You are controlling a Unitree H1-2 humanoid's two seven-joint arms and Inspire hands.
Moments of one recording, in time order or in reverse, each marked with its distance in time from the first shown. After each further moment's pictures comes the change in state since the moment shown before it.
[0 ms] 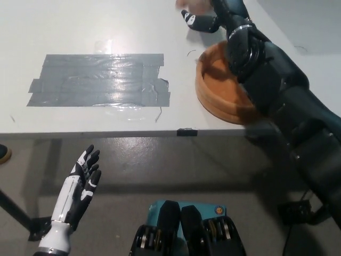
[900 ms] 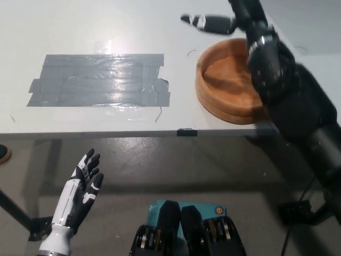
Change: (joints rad) left_arm 0.010 -0.002 -0.001 0.010 0.000 0.002 -0.001; right_arm 0.323 -0.113 -0.122 -0.639 -0.030 0.033 0.041
